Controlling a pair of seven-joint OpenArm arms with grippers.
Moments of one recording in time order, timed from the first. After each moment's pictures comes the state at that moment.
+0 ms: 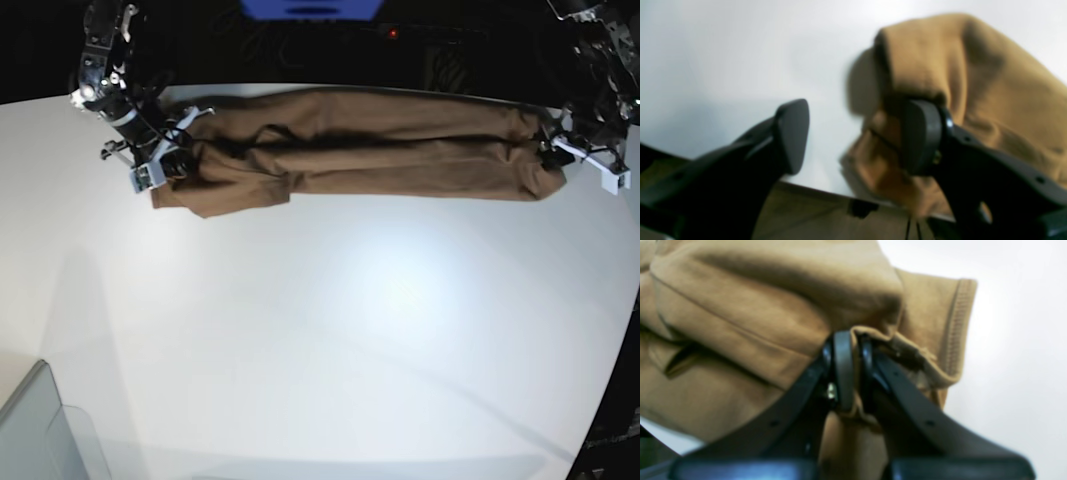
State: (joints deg) left arm 14.7 -15.0 -38.2 87.2 -30.2 -22.0 58.2; right arm -19.9 1.9 20.0 94.2 3.1 39.5 -29.5
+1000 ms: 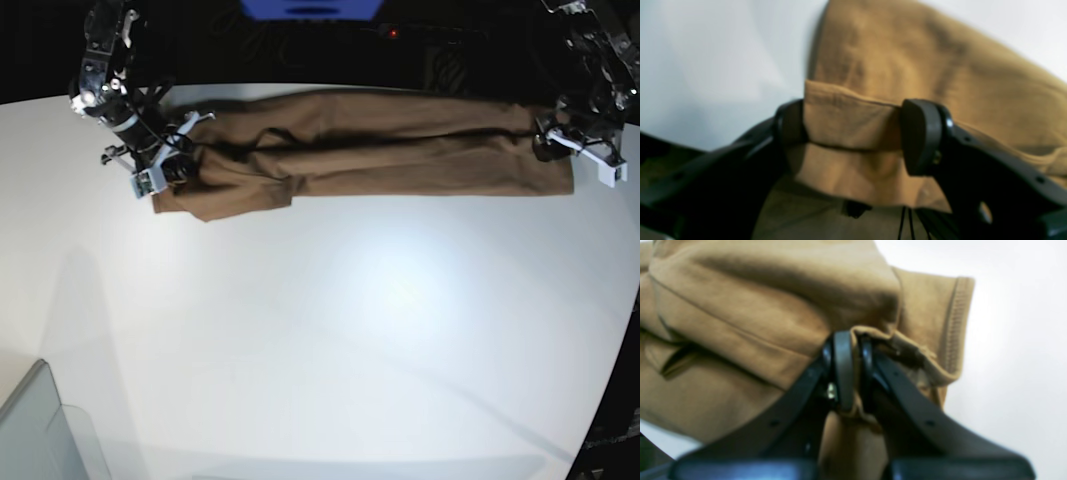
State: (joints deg) left arm 14.7 -11.8 -41.1 89.3 -29.7 -22.4 58.8; right arm -19.1 1.8 19.9 94.1 2.7 39.4 -30.3
